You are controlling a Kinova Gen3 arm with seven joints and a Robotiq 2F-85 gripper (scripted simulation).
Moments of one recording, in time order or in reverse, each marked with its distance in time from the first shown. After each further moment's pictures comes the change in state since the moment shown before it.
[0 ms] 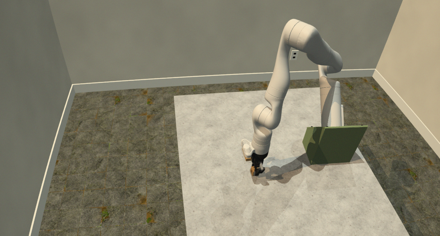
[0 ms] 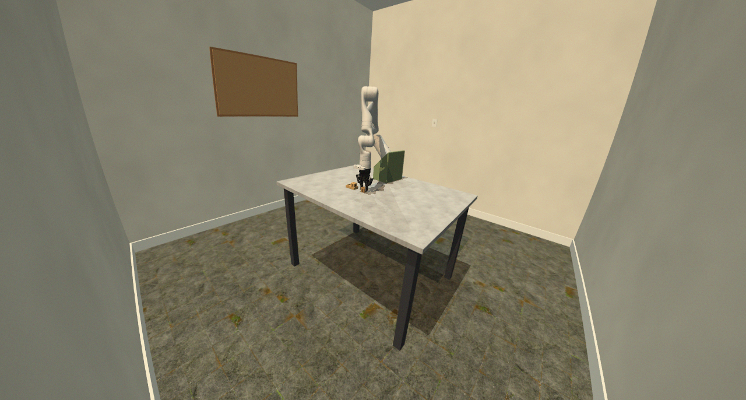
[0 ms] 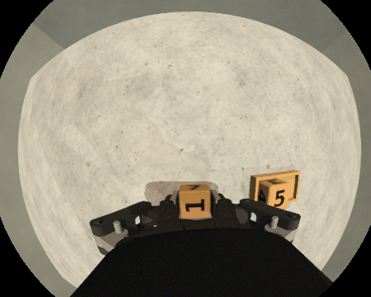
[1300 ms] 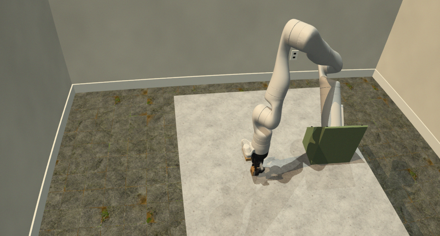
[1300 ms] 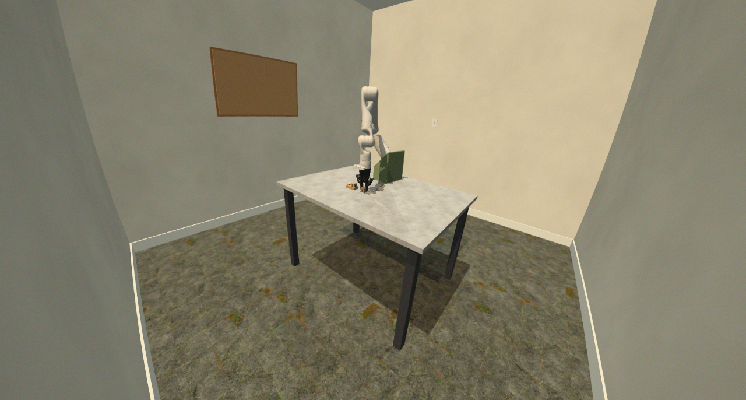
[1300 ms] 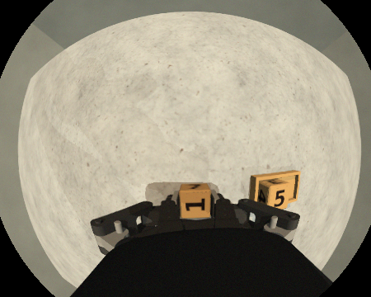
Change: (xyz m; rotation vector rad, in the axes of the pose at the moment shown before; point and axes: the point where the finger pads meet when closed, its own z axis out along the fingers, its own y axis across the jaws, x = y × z) arm 0.000 0.000 0.000 0.000 0.000 0.000
